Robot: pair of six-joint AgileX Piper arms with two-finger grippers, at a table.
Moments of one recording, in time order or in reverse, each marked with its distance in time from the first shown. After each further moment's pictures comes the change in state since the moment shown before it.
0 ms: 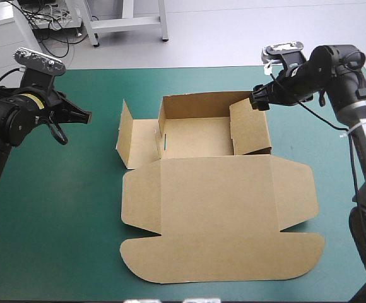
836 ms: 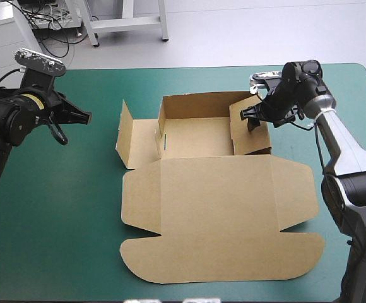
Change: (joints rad) left arm 0.000 0.001 0.000 0.001 0.009 0.000; right arm 0.000 0.283 0.000 -0.032 -0.002 0.061
